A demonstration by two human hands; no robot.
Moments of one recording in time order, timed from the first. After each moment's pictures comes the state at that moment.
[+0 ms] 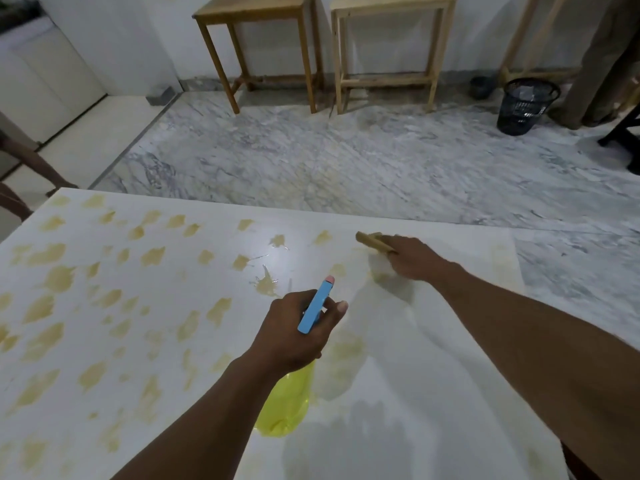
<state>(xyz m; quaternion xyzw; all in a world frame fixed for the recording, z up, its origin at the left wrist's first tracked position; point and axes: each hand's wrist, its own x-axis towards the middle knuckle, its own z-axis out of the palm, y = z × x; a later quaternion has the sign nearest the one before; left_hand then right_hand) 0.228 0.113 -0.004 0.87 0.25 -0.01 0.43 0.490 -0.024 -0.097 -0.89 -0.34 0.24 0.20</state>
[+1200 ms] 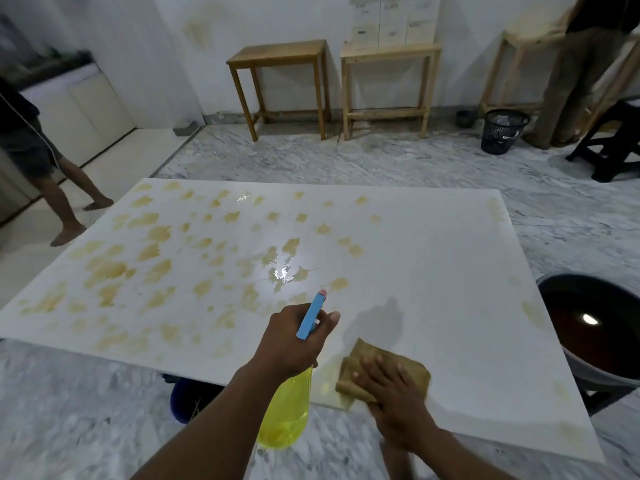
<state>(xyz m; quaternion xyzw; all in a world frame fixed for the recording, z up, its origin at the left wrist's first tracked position) -0.087 0.108 0.012 0.86 0.24 0.02 0.45 -0.024 -0.106 -0.184 -0.88 -0.40 0.21 0.17</state>
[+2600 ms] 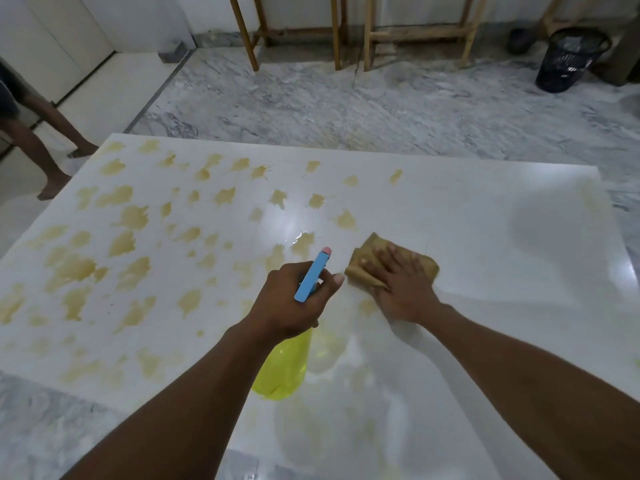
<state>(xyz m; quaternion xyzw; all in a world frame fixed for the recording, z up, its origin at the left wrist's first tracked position) 0.063 0.243 -0.020 0.87 0.25 -0.02 0.43 0.236 0.068 -0.199 -0.90 -0.41 0.14 0.11</state>
